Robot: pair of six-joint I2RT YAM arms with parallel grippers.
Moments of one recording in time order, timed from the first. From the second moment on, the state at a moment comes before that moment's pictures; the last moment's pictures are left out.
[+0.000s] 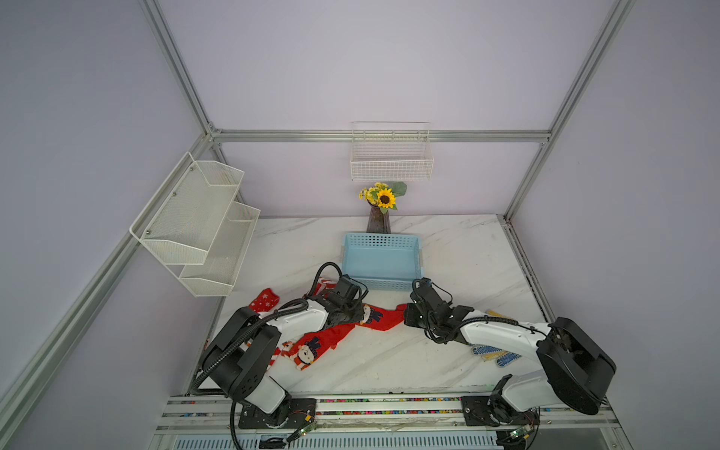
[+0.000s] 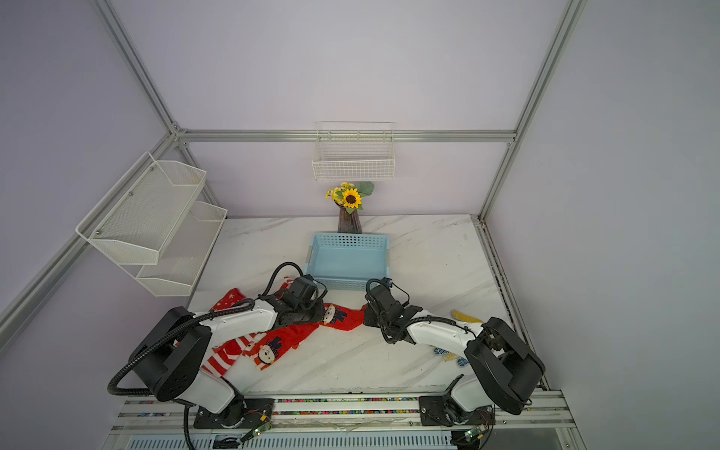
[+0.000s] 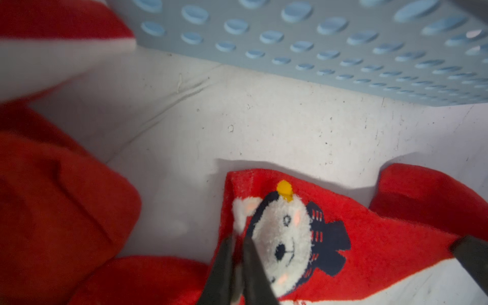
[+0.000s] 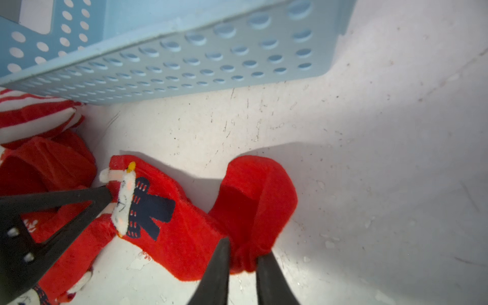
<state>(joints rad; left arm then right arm) -0.61 1.56 0.77 -0.22 0.00 -0.67 0.73 1.44 0.68 -0.13 0.12 0.85</state>
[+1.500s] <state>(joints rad) -0.84 1.39 0.72 -0.32 -0.21 -0.99 0.71 1.36 0.80 -0.51 0.17 0.90</state>
